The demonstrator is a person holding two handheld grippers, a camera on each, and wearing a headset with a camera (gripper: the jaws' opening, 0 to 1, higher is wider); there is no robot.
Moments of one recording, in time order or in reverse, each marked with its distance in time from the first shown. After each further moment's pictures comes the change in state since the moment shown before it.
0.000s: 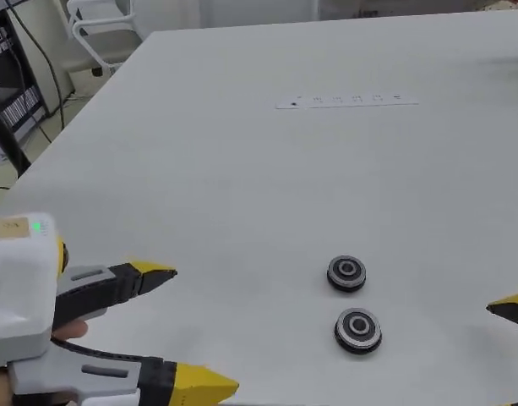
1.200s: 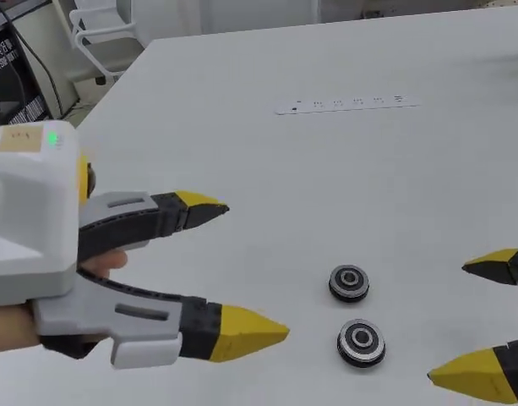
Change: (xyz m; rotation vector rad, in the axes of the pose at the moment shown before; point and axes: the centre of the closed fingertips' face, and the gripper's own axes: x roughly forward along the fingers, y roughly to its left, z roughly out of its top) left arm 0.012 -0.015 0.097 0.212 -0.113 -0.047; right arm -0.006 -0.012 0.060 -0.088 -0.105 0.022
